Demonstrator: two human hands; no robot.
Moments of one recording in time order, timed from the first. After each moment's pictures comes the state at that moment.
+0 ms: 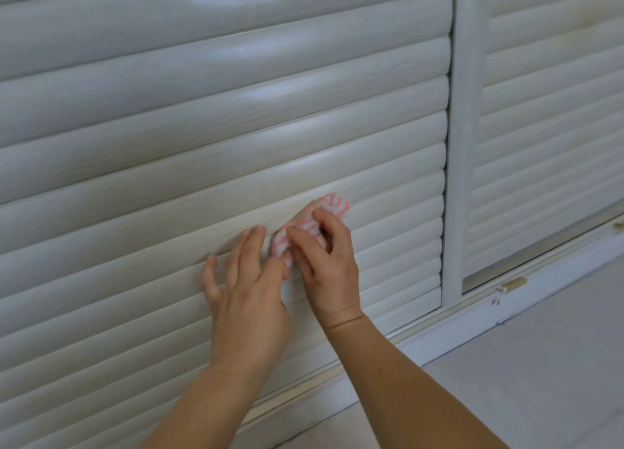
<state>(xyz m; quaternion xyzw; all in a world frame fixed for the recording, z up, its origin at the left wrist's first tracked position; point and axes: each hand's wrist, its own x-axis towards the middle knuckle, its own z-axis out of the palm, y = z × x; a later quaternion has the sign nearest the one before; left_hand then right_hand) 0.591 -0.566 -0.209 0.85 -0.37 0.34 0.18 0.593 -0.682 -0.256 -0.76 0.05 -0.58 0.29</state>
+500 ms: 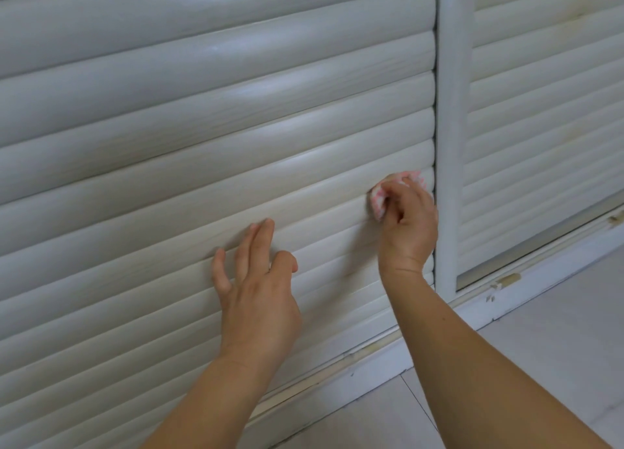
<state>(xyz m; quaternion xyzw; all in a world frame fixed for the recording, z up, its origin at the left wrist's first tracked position) 0.584 -0.589 -0.208 0.86 -0.39 0.30 0.15 0.571 -0.791 -0.240 -0.64 0.30 -0.63 0.33</state>
